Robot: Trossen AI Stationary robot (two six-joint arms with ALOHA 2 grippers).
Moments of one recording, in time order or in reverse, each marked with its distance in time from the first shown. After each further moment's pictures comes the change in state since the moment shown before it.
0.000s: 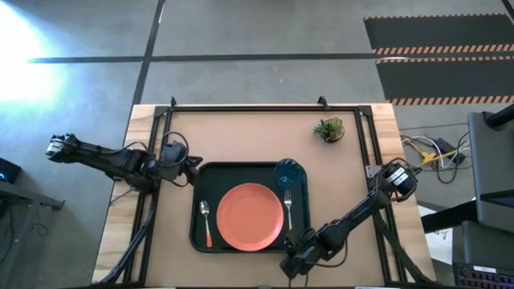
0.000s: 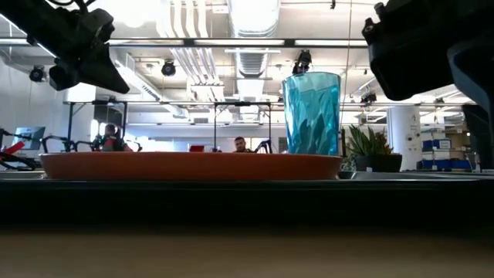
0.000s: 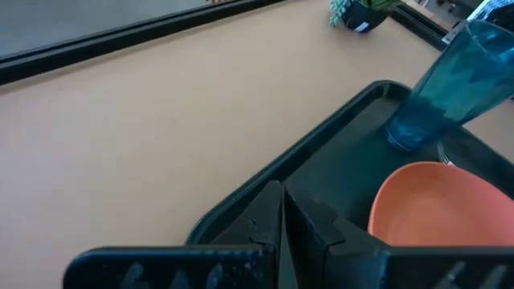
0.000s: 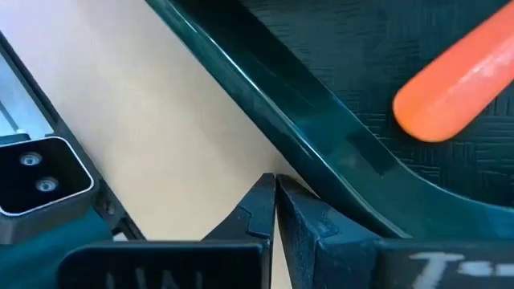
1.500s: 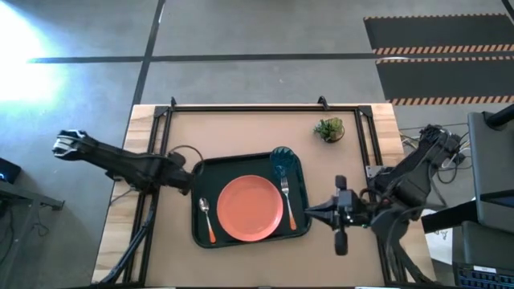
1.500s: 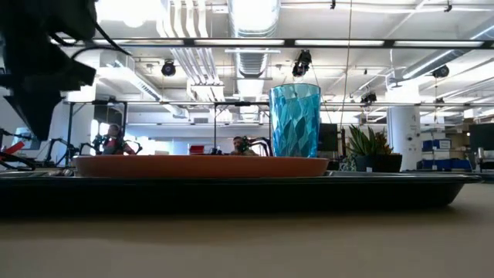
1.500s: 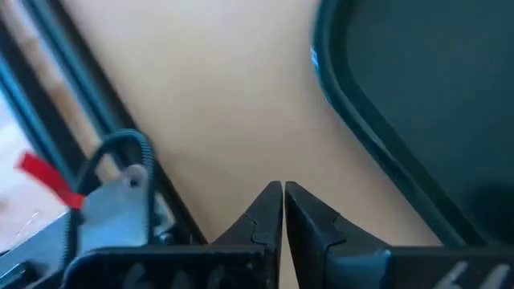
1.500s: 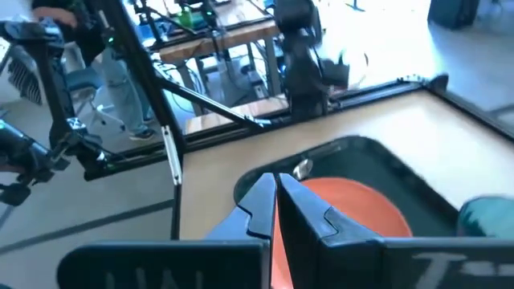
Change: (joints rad) left arm -0.001 0.336 0.110 -0.632 0.359 -0.367; right arm 0.114 -0.646 0.194 -0.242 0.704 -0.901
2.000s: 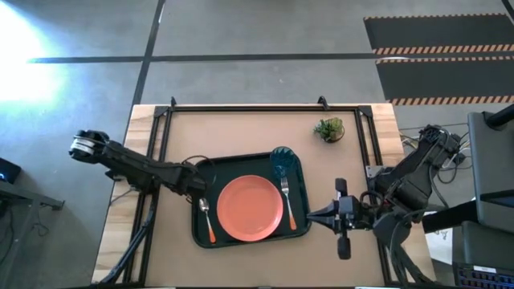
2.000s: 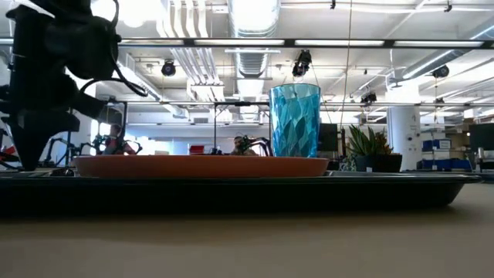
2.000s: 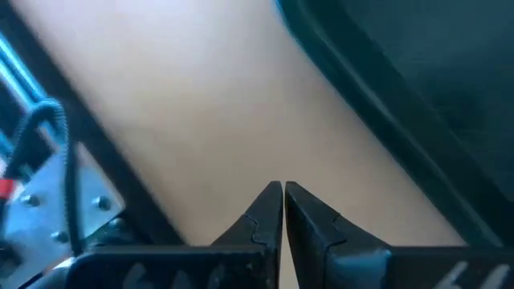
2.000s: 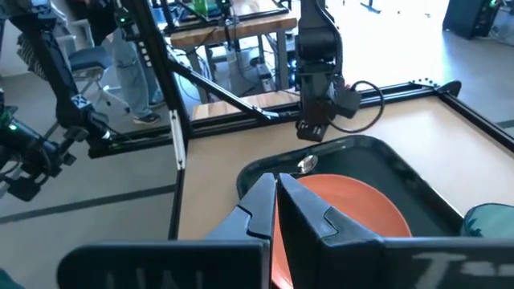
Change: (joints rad) left arm 0.000 0.301 -0.010 0.146 0.148 0.040; right arm 0.020 0.003 0.004 -0.011 -0.025 -0.070
